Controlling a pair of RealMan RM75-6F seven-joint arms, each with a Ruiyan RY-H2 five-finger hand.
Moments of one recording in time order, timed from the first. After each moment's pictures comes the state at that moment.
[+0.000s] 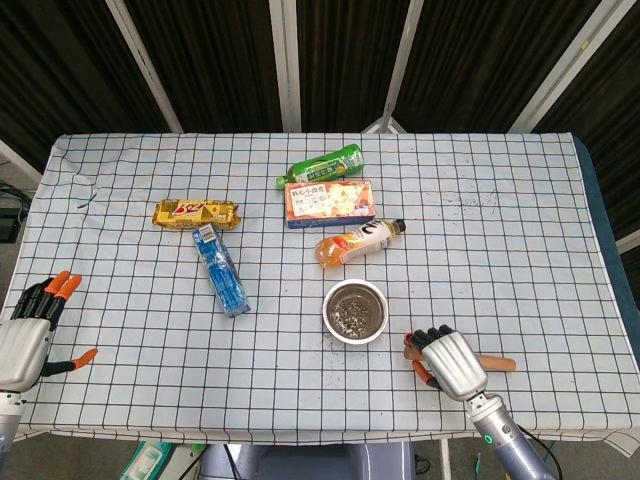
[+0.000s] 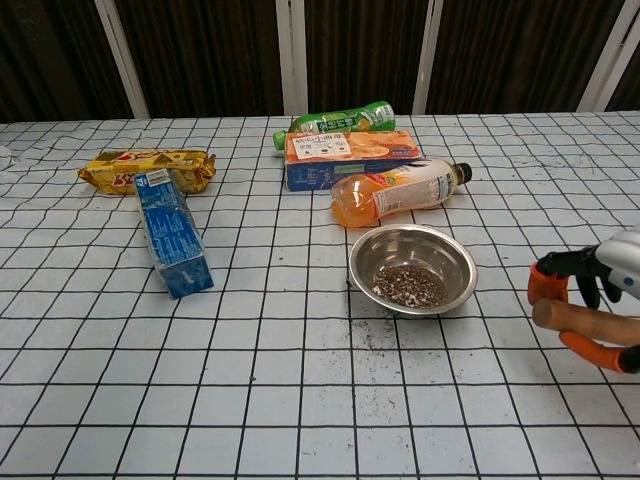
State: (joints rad) left arm -0.11 -1.12 -0.02 -1.67 1.49 1.44 0.03; right arm 0.30 -1.46 -0.04 -1.49 -1.73 1.34 -0.25
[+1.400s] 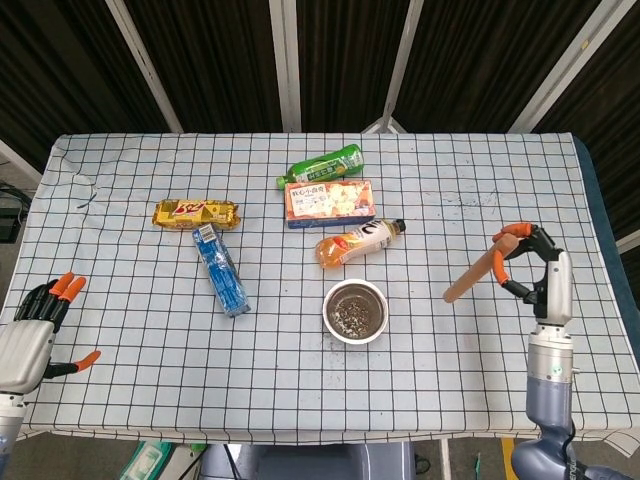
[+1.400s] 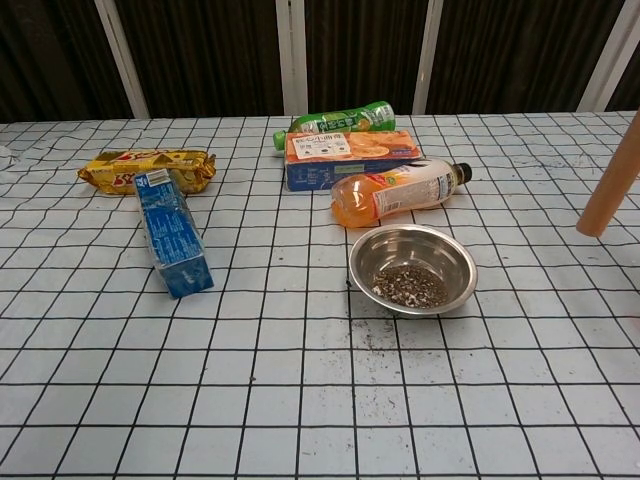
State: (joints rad) left arm -0.11 -1.12 -0.01 -1.67 1.51 1.44 0.02; right arm 0.31 -1.42 0.38 -1.65 -1.32 1.52 0.49
